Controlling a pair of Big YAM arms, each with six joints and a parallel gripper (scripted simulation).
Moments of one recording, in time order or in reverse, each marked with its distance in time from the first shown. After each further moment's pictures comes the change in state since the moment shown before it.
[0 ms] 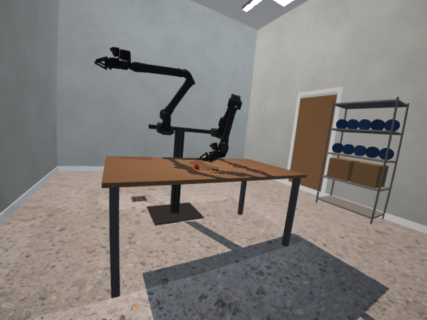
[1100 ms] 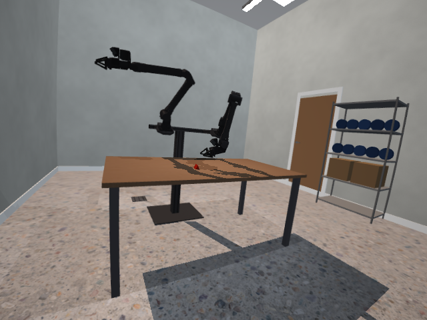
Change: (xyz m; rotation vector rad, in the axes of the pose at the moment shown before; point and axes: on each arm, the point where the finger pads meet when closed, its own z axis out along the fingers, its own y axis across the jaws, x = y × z) left arm -0.034 -0.011 -0.011 0.009 0.008 -0.018; right arm 0.000 0.000 0.000 0.000 0.000 0.000
